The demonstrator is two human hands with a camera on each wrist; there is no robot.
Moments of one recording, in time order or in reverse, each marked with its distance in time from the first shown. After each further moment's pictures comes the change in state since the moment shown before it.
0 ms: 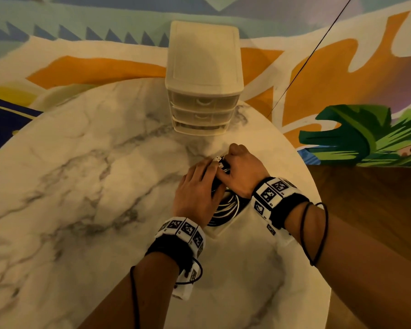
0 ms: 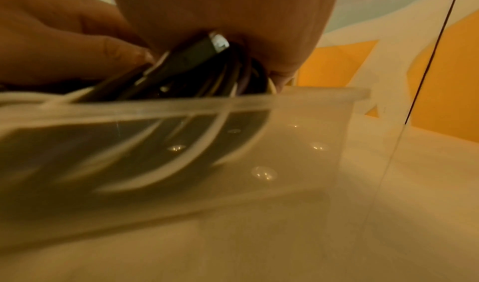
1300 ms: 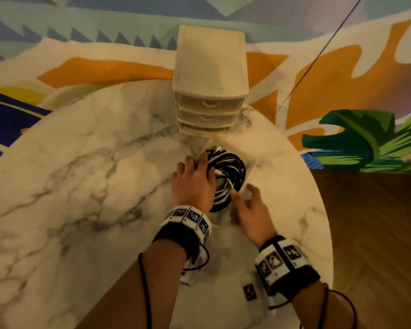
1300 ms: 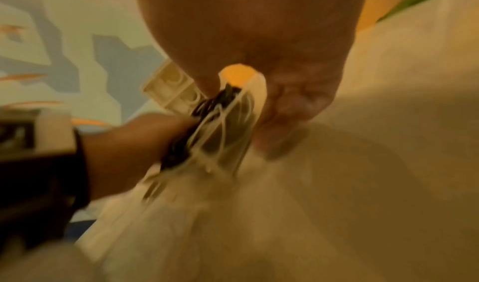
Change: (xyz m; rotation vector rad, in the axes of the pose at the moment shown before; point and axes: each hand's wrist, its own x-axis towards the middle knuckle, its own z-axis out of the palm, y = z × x) left_hand 0.018 -0.002 -0.007 0.203 -0.018 -0.277; right_hand -0.078 -0.017 0.050 0.786 0.111 0.525
